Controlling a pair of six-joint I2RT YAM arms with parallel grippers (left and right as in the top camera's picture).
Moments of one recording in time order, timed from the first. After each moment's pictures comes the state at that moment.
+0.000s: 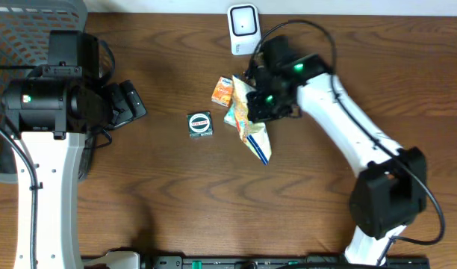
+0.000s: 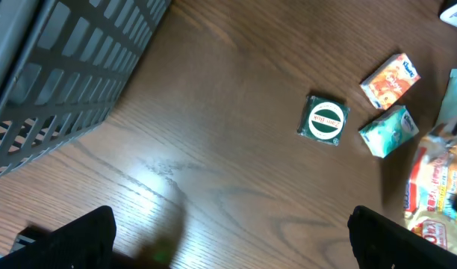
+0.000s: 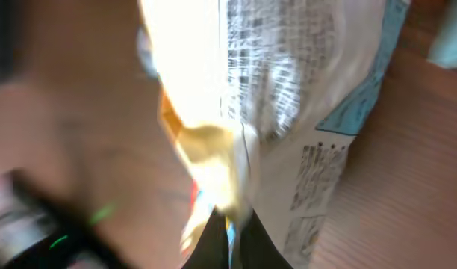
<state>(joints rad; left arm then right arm) -0.02 1.44 1.77 -1.54 -0.06 -0.49 0.40 1.92 1.65 -1.05 -0.51 0.11</state>
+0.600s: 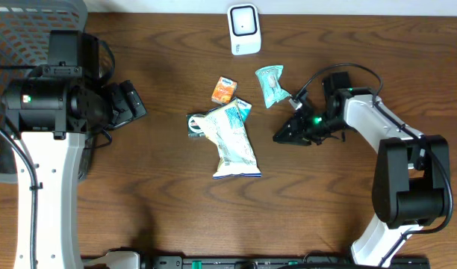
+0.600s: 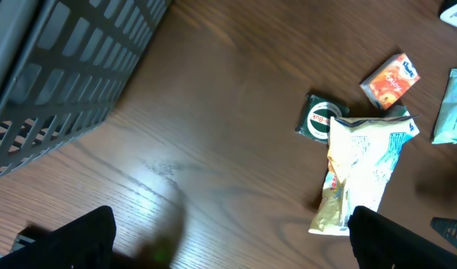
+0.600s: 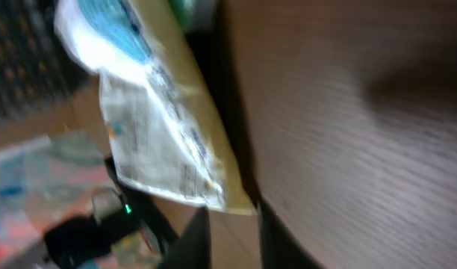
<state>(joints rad) -0.02 1.44 1.77 -1.54 -0.06 -0.49 0.11 1.92 1.21 -0.85 -0.85 0.04</state>
